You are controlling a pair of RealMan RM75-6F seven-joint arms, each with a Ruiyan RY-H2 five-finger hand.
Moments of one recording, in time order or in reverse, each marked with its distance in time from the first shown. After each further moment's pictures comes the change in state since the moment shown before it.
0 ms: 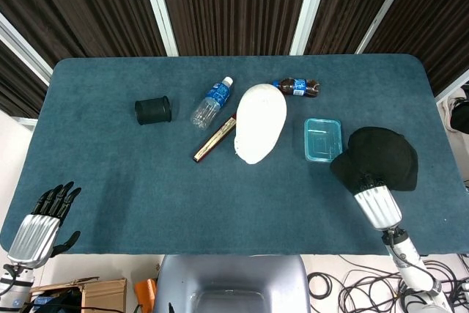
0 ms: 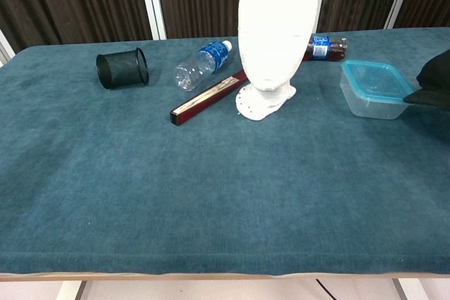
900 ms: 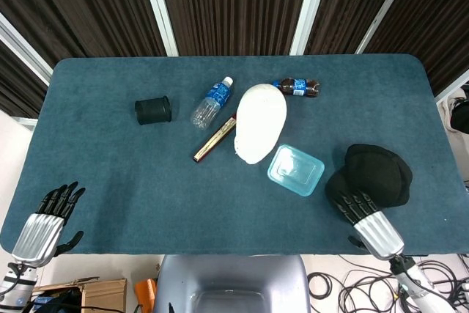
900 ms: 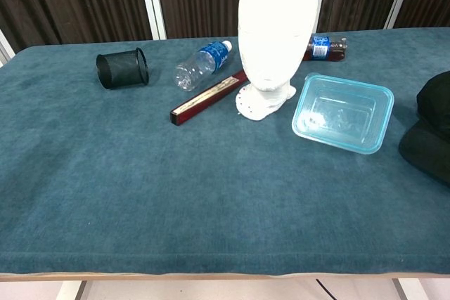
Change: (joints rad) left arm -0.010 -0.009 0.001 -0.001 0.000 -0.016 0.014; right arm -0.073 0.418 -0.169 -0.744 -0.117 -0.086 -0.038
